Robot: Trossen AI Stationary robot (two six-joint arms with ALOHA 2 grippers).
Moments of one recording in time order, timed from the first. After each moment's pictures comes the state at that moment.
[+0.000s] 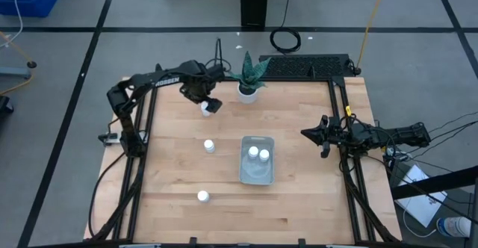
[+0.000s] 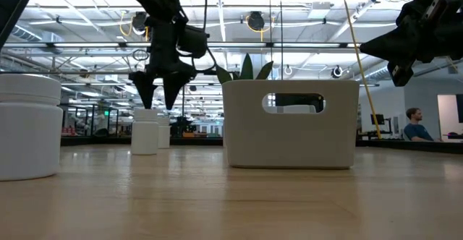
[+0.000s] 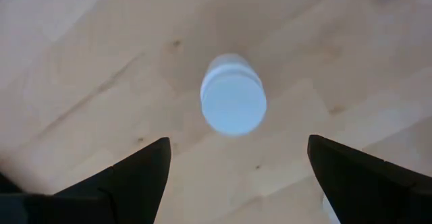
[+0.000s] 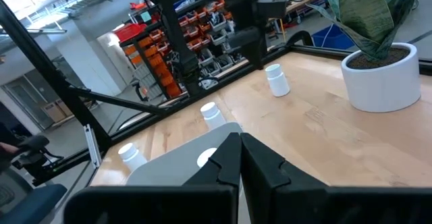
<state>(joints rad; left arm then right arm) 0.57 1.83 1.46 -1.20 0.03 -0.42 0.14 0.01 0.06 -0.11 0.31 0.48</state>
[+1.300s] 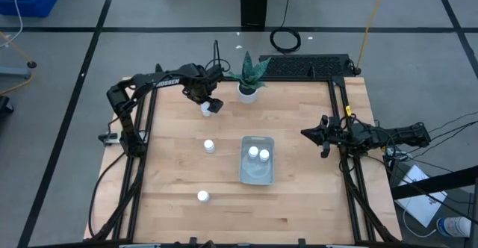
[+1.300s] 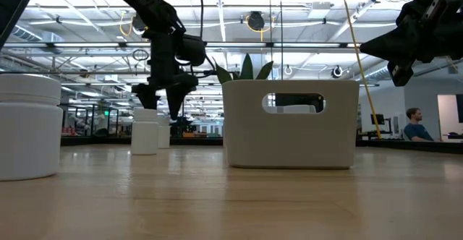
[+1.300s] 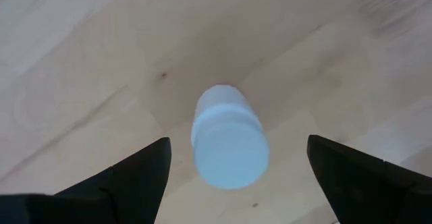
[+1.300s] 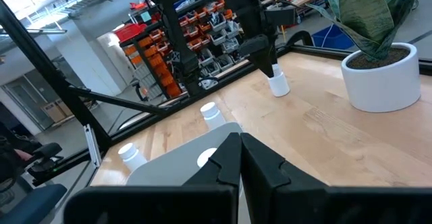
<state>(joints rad) 0.60 1.83 1.37 -1.03 0.05 -0.39 0.14 0.01 0.06 -0.11 0.31 0.48</state>
